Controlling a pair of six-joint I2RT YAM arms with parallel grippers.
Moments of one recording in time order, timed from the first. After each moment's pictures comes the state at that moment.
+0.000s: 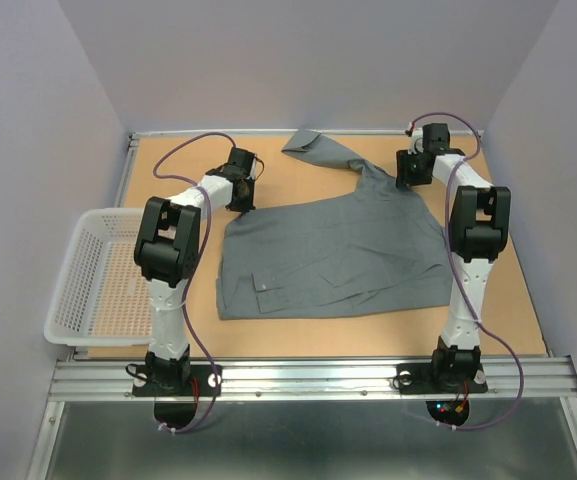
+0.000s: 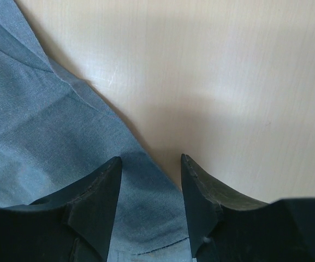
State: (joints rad) left arm -0.32 2.08 1.50 -0.43 -0.12 -0.19; right arm -0.04 2.31 1.87 -0.47 -0.18 -0.11
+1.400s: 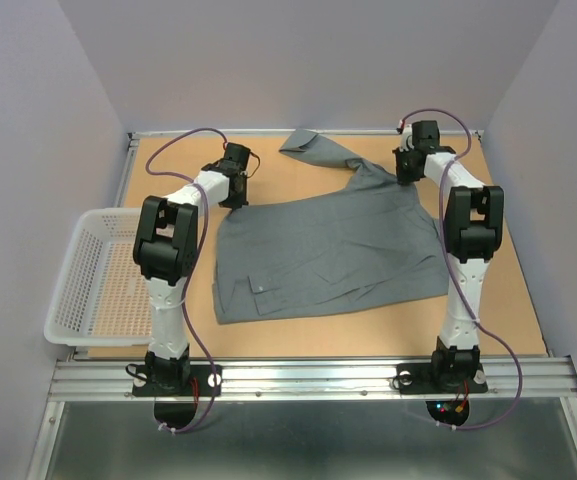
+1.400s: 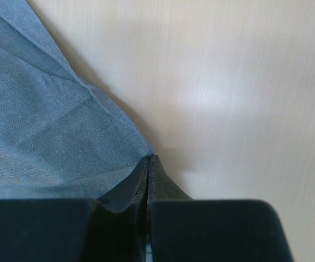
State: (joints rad) left arm -0.29 2.09 1.56 -0.49 -0.23 -0.21; right arm 0.01 2.31 1.89 -0.47 -0.04 -0.11
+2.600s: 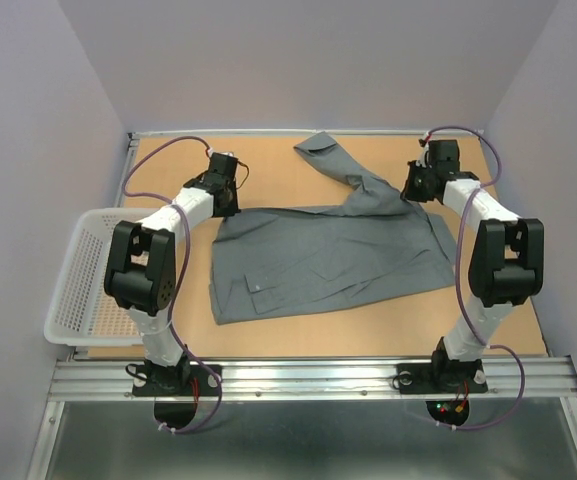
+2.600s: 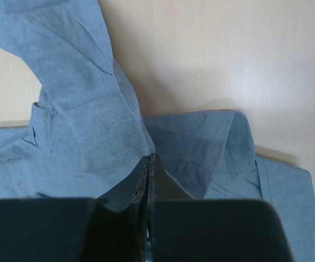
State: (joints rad) left arm -0.29 1.80 1.27 -0.41 -0.22 -0.30; right arm 0.01 1.81 1.33 -0.32 -0.16 0.18
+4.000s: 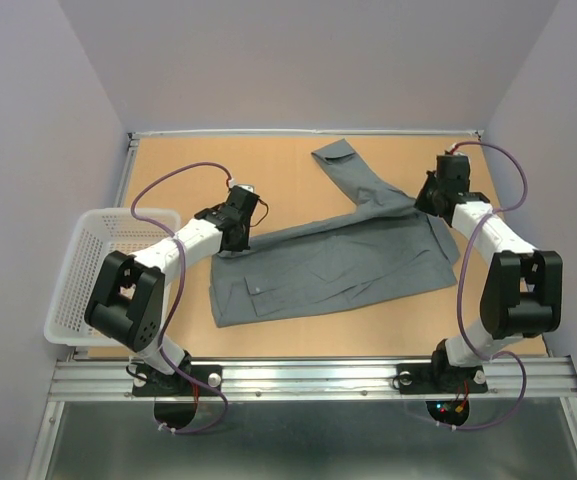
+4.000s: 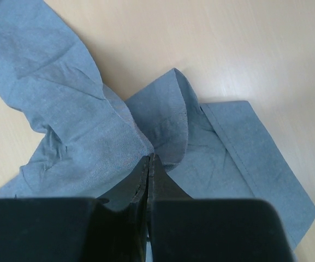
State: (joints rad) left arm -0.49 1.56 1.01 -0.49 -0.32 -0.30; right arm 0.01 1.57 1.10 -0.26 0.13 0.38
